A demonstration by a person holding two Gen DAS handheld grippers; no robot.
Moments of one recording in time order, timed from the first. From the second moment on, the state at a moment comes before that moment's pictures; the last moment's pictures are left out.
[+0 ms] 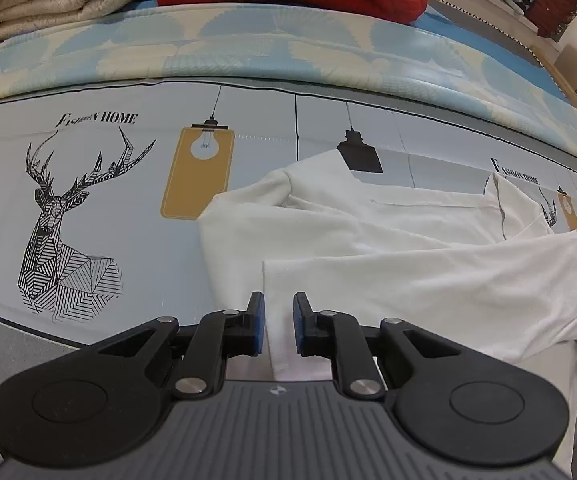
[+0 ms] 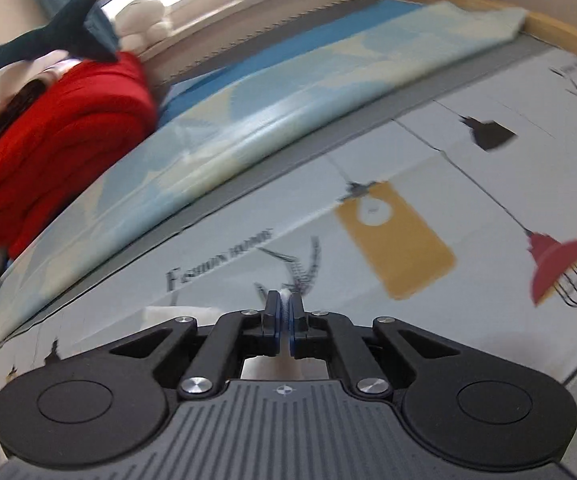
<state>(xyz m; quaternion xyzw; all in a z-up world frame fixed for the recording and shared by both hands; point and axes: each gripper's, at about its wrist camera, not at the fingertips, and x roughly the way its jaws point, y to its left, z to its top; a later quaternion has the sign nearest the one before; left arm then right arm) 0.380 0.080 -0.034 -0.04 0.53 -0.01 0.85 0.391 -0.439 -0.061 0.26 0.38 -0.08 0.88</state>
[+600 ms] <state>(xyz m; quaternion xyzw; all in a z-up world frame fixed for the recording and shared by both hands) 0.373 0.088 -0.090 -0.06 0.60 0.00 0.80 0.329 -0.405 -0.071 0.08 0.51 0.15 0.85</state>
